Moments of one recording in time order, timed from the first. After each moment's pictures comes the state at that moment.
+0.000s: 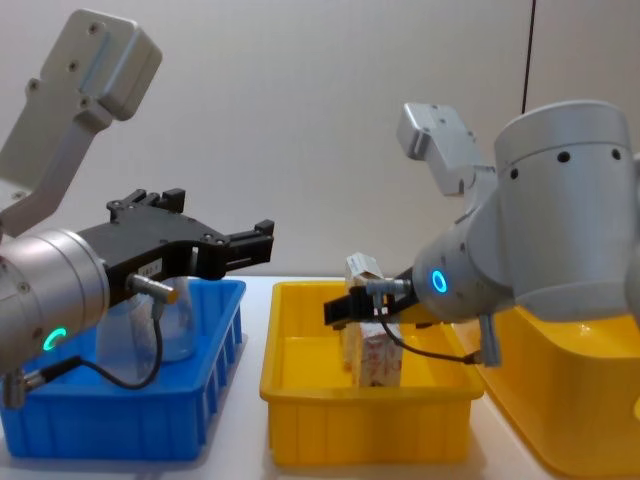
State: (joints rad) left arm -0.24 0.38 0.45 -1.63 -0.20 0.01 -0.01; right arm 0.46 -0.12 -0.35 -1.30 0.19 0.73 -0.16
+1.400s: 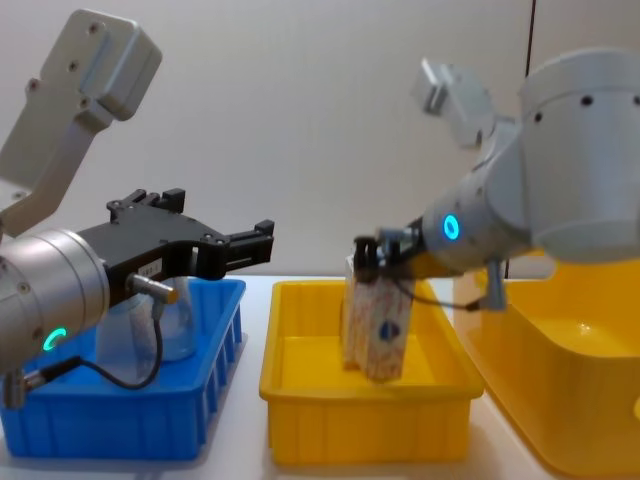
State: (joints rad) left arm -0.24 0.38 0.45 -1.63 -0.20 0.01 -0.01; right arm 0.51 -0.13 -0.29 -1.32 0.20 0.74 -0.09
